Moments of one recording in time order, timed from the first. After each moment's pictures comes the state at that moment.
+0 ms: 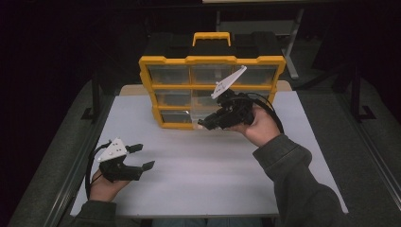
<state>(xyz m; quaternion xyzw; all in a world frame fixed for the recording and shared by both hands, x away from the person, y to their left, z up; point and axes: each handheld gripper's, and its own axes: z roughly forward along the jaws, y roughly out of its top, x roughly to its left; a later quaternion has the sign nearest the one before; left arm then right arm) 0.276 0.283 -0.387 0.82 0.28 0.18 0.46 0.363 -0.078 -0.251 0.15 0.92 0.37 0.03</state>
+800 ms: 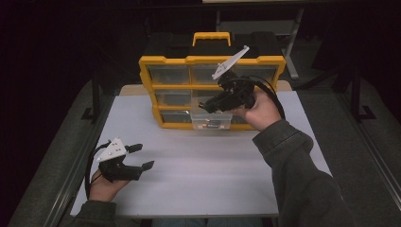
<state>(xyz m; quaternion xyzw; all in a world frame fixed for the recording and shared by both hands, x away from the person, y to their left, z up) 0.276 0.285 -0.386 0.82 0.28 0.18 0.46 0.386 -0.080 -0.222 0.17 0.91 0.38 0.05</state>
